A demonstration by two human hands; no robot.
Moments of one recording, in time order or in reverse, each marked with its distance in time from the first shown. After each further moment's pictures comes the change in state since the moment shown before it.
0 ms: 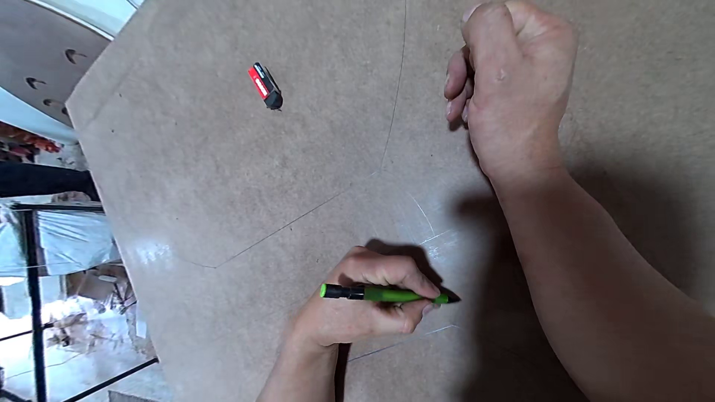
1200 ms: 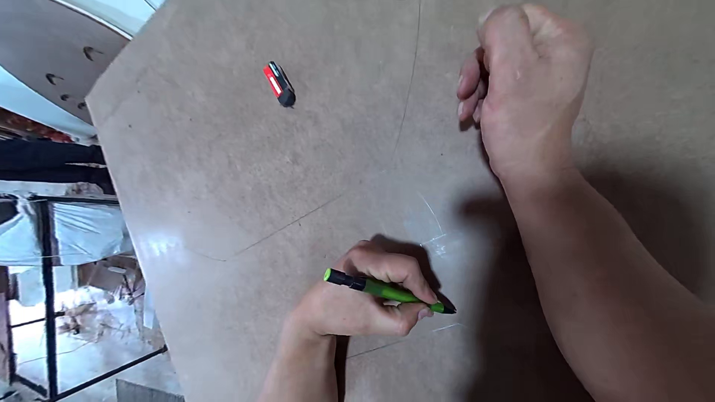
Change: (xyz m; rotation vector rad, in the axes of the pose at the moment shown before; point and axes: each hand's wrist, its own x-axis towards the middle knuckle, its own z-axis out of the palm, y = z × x) left_hand 0.000 -0.002 -0.011 -0.030 -0.099 -0.005; right_hand -0.003 -0.002 -0.002 -0.002 -0.015 0.029
